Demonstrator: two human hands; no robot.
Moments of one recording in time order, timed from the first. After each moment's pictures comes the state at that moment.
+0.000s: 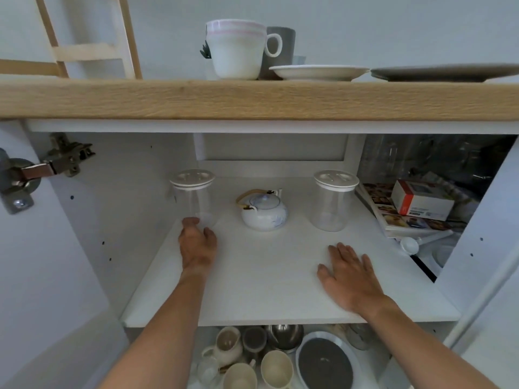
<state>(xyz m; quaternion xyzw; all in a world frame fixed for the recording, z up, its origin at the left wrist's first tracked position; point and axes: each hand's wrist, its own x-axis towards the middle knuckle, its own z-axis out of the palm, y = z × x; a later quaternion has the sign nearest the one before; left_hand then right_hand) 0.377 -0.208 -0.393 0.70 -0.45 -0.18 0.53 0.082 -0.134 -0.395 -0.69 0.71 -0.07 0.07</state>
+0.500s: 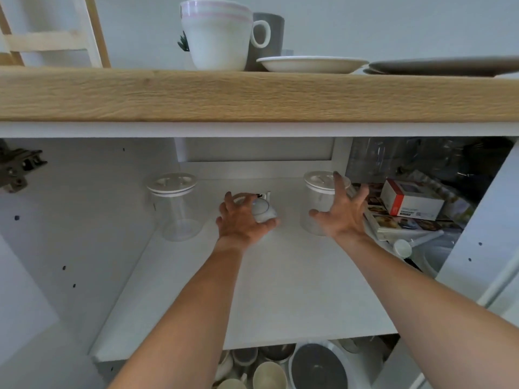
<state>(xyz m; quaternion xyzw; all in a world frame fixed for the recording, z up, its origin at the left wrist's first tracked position) 0.287 -0.256 -0.349 0.65 -0.67 -0.15 0.32 0.088 -0.226 -0.319 -0.55 0.76 -0.36 0.04</state>
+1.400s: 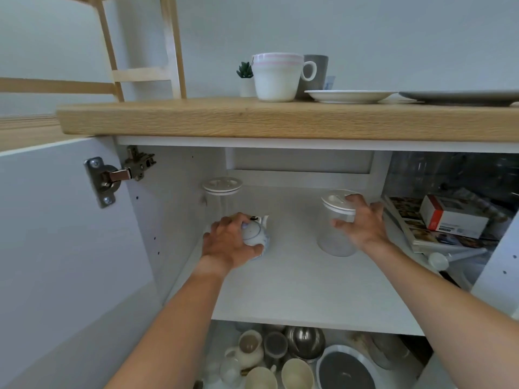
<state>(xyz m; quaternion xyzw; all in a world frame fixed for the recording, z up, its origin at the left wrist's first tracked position) 0.386 -0.162 -0.339 0.70 -0.65 -0.09 0.27 0.104 -0.205 -0.315 -0.61 0.68 -0.39 0.13</state>
